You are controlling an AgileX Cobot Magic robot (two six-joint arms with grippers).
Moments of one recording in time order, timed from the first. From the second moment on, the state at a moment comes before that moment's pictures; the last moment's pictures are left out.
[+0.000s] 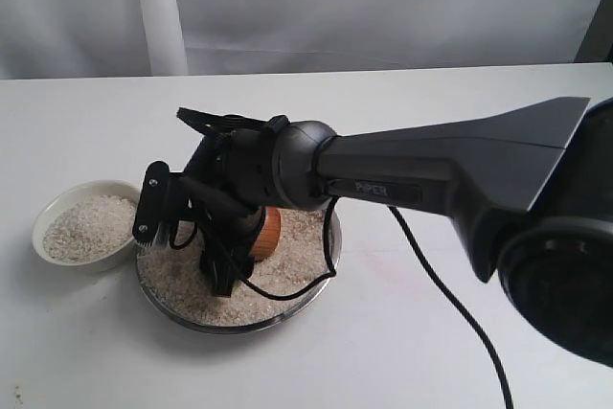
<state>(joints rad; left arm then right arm) 0.00 0.00 0.01 0.05 0.29 -0.09 0.91 2.29 -1.69 -0.40 0.70 -0.34</state>
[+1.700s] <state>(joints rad) 0.00 0.00 0.01 0.05 0.29 -0.09 0.84 1.94 -1.00 -0.08 -0.36 -0.36</state>
